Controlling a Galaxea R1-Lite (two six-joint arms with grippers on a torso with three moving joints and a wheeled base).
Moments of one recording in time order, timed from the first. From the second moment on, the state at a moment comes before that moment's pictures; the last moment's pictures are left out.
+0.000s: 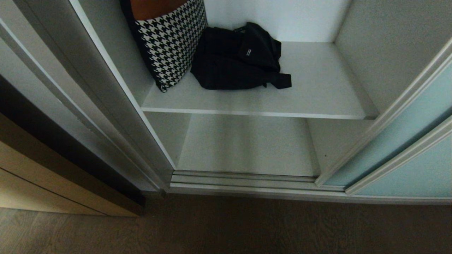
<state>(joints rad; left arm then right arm) 0.02 0.00 -0.01 0.01 0.00 0.03 0.00 0.00 0.00 0.00 0.01 -0.03</state>
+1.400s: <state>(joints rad) 0.02 0.00 -0.01 0.01 0.00 0.02 0.00 0.04 -0.39 0.04 0.00 -0.10</state>
